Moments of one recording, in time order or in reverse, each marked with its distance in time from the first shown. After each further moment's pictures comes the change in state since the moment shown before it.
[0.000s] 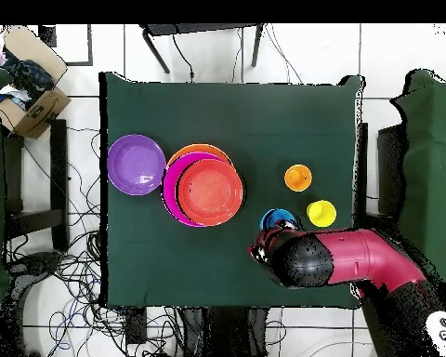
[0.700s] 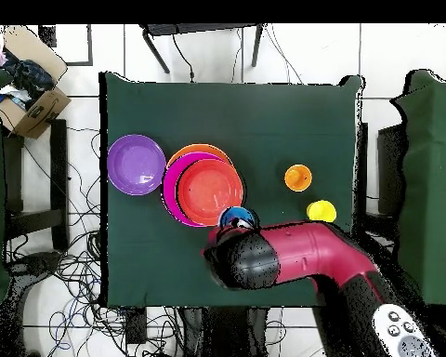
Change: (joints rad) arm 0.140 -0.103 0.055 0.063 0.162 0.000 0.000
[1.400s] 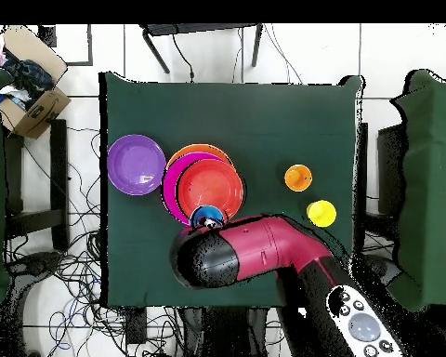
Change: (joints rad) arm 0.124 0.042 -0.037 -0.001 -0.005 -0.063 0.005
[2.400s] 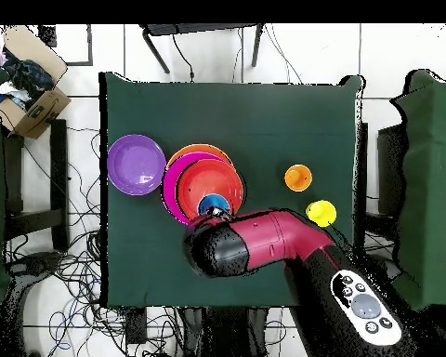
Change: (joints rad) arm 0.020 0.109 -0.080 -0.066 -0.077 -0.102 0.000
